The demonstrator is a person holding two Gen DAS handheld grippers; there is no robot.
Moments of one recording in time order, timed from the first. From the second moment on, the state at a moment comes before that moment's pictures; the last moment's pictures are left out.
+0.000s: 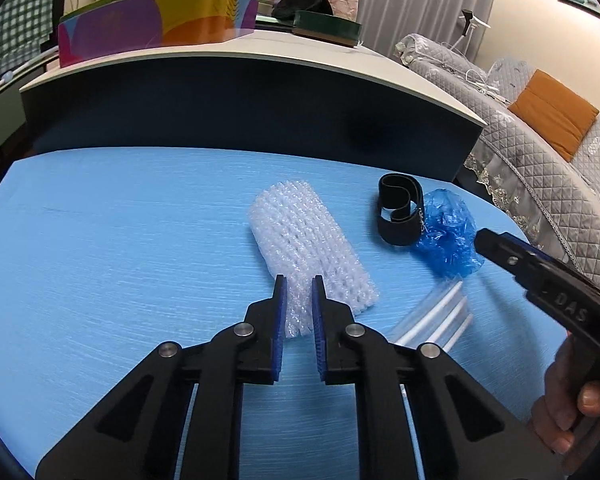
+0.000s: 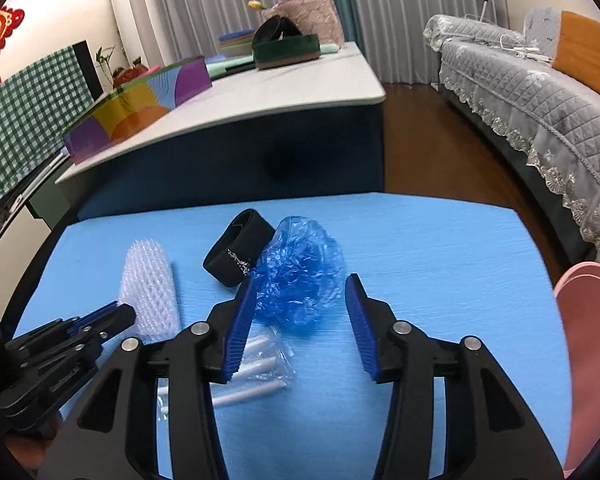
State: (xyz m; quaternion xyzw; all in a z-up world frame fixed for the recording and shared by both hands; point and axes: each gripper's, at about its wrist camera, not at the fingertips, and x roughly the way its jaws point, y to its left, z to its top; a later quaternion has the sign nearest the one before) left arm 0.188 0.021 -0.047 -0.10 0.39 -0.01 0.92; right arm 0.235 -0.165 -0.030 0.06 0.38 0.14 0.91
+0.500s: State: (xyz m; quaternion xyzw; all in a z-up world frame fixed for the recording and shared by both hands) left arm 0.183 0.020 -0.038 -0.09 0.38 -0.01 0.92; right arm 0.231 -0.157 -0.039 0.01 0.40 0.13 0.91
